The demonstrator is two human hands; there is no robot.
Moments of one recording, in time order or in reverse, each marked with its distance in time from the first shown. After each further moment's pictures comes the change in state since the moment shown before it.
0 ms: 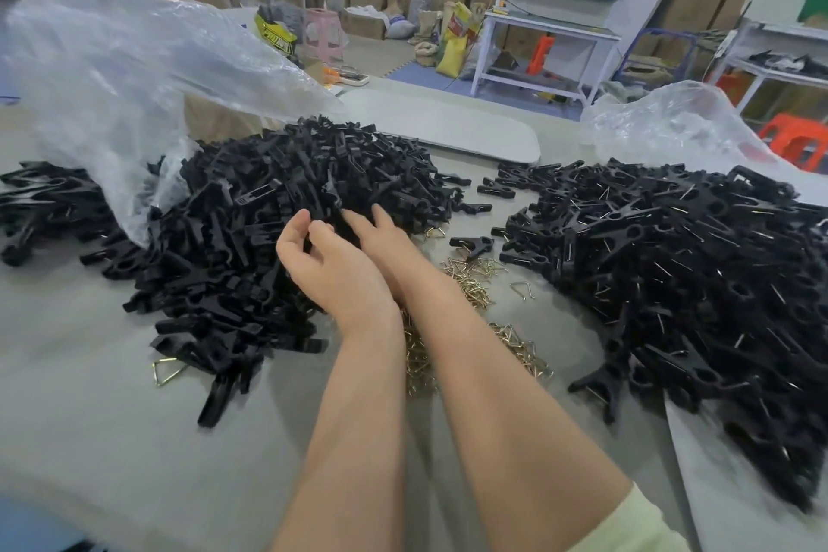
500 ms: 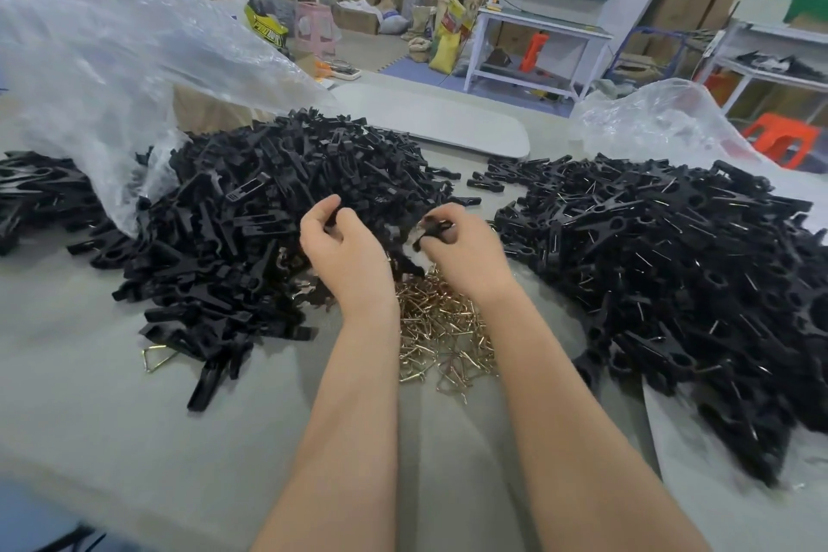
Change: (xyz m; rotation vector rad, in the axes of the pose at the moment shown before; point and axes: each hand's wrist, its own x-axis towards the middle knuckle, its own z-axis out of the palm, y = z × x) left_hand -0.006 -0.006 0.004 0.157 -0.181 -0.011; right_hand -0.058 0.051 -0.029 0.367 0.394 0.095
